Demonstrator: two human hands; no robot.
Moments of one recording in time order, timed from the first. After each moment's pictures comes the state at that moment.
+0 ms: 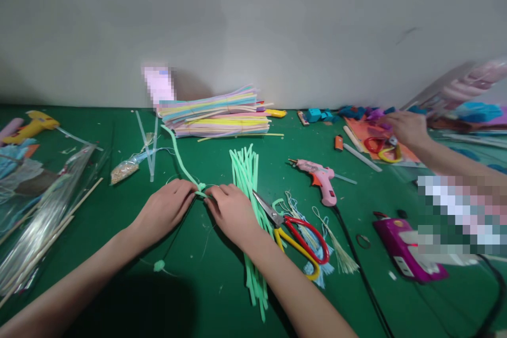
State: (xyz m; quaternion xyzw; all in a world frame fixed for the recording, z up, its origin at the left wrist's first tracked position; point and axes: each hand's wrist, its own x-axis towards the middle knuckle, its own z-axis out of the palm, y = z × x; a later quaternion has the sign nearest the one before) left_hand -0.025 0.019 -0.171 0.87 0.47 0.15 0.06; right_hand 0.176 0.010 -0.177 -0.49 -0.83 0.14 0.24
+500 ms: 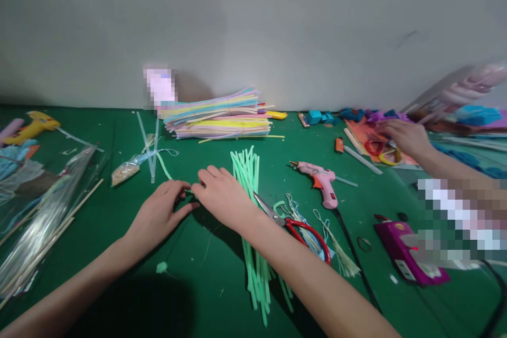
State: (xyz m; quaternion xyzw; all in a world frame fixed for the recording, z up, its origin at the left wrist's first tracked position) left_hand -0.030 0.011 -0.170 0.80 0.54 0.21 0.12; right_hand 0.163 0.044 -0.133 -0.34 -0.93 0.00 0.10
